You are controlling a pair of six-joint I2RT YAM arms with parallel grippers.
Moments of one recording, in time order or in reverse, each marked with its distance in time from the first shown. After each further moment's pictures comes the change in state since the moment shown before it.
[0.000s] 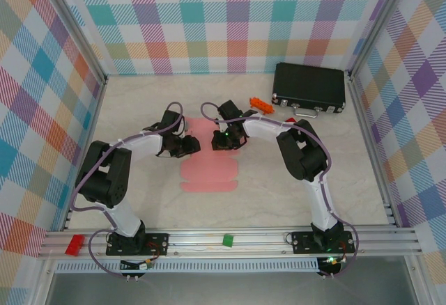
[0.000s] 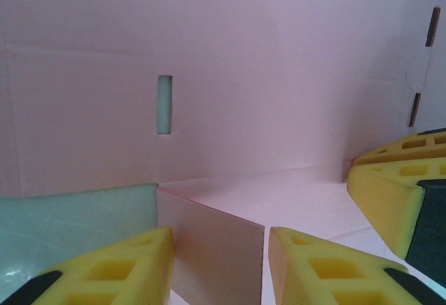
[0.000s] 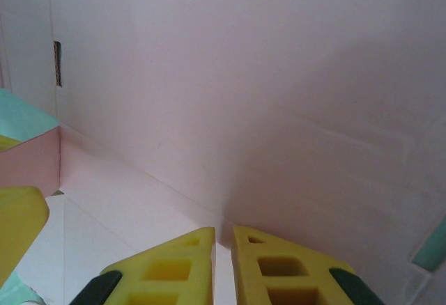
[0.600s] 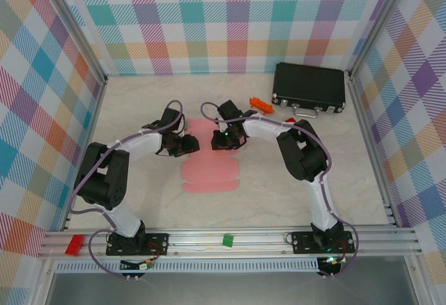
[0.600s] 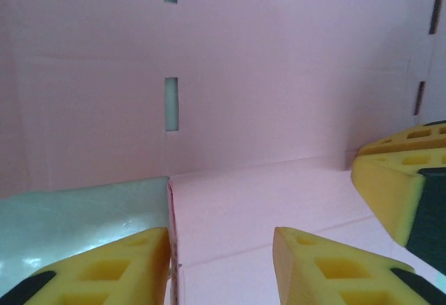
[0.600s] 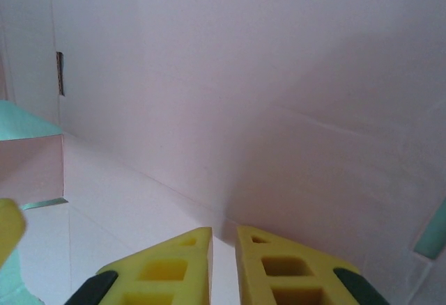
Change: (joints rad) left arm -0.004 -0.031 0.038 -0.093 -0.048 0.024; right arm 0.000 -0.009 -0.002 0.004 0.009 0.012
